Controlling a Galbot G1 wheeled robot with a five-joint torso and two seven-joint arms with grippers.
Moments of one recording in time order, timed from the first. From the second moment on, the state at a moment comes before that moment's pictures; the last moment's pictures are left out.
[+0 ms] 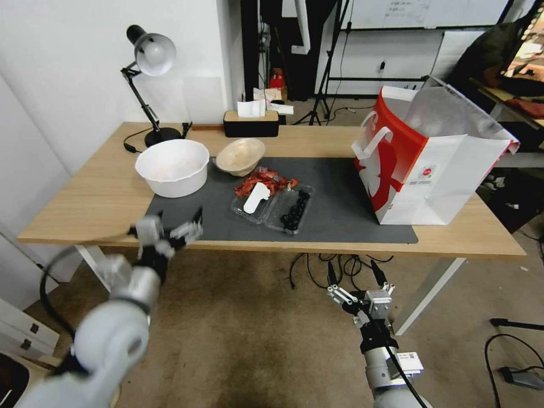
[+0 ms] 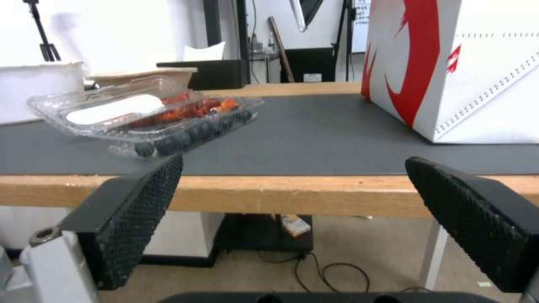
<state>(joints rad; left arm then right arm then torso) 1.21 -0.91 -0.41 -2.17 -0.97 0.27 -0.37 -1.68 1.24 0.27 2.06 0.14 0.27 0.28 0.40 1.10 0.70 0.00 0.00</state>
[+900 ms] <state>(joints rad) 0.42 -1.04 -0.09 -1.80 -1.93 0.41 -0.86 -1.67 1.24 0.28 2.05 0.13 0.24 0.29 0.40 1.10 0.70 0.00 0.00</state>
